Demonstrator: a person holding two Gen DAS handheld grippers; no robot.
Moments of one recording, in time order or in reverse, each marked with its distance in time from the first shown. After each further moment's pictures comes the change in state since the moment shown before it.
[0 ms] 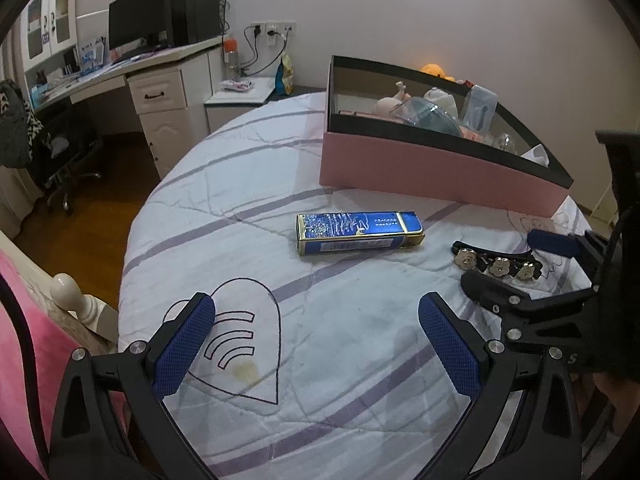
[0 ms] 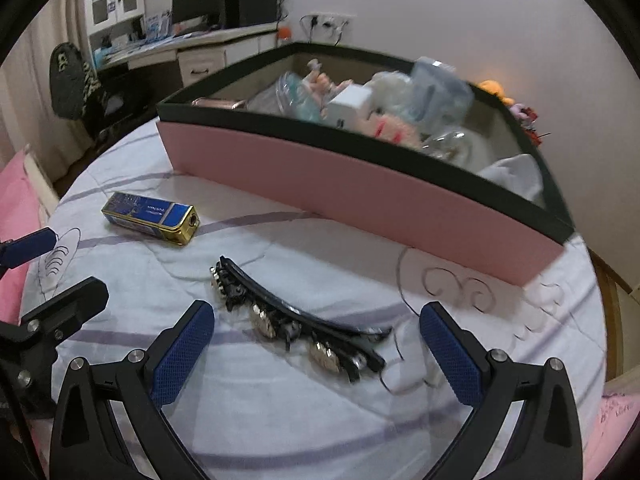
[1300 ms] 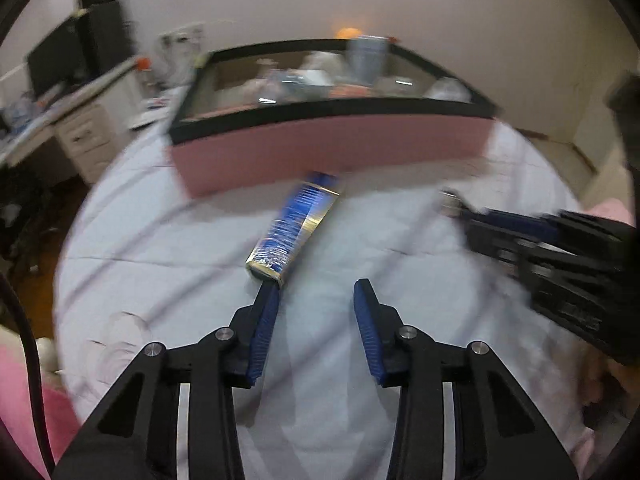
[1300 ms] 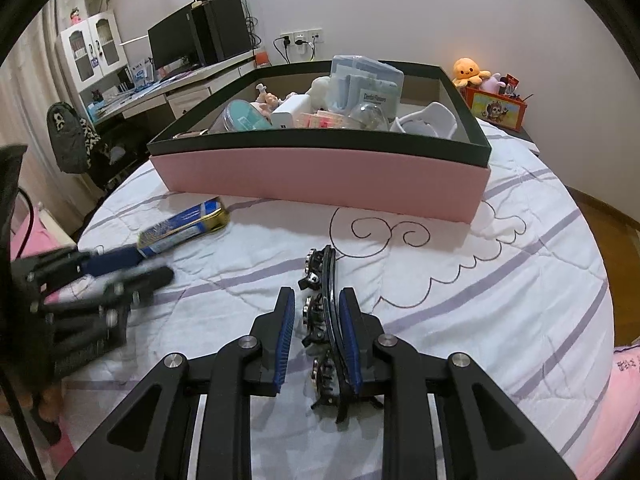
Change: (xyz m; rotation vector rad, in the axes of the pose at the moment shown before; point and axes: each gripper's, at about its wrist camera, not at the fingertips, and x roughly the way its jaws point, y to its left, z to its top) left arm 0.005 -0.080 0.001 0.277 0.074 -0.168; right arm -0.037 -0.046 -0.043 0.190 -0.082 0.076
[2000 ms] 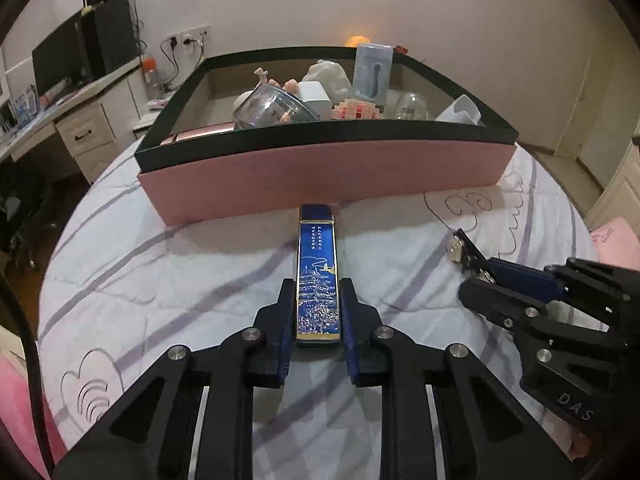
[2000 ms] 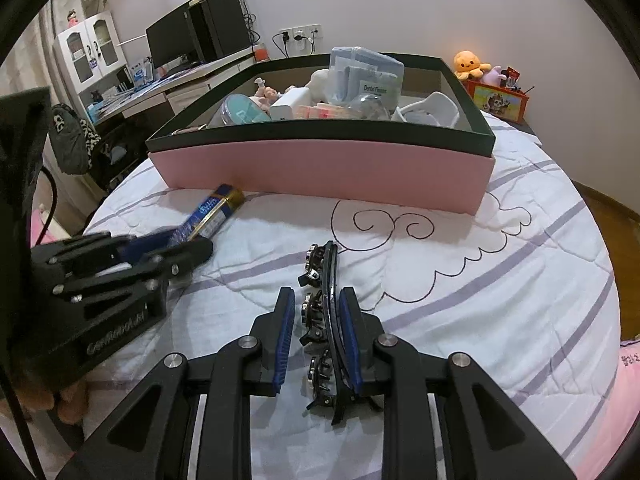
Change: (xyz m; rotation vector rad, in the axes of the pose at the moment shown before) left arm 0.021 -0.001 0.021 -0.060 -0.034 0.050; right arm 0.007 0.002 -0.001 0.004 0.019 0.008
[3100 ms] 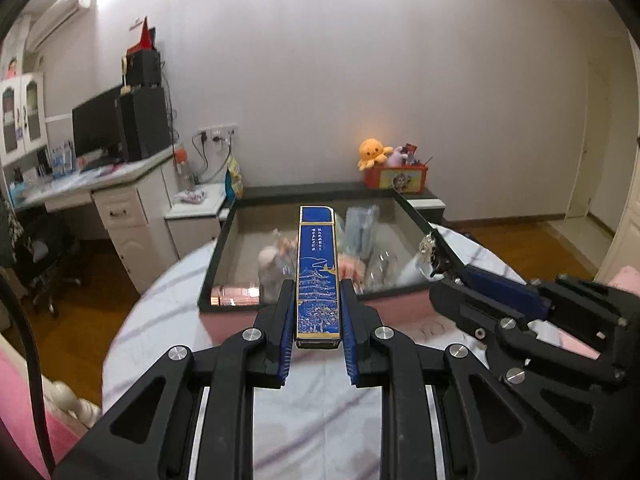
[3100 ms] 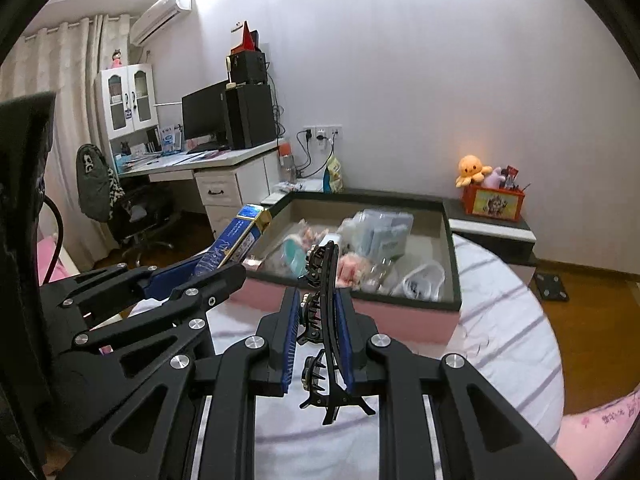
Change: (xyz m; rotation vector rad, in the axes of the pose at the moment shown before) left arm -0.094 -0.024 0.047 0.006 -0.365 0.093; right arm -0.092 0.028 0.035 -0.092 -0.360 0.001
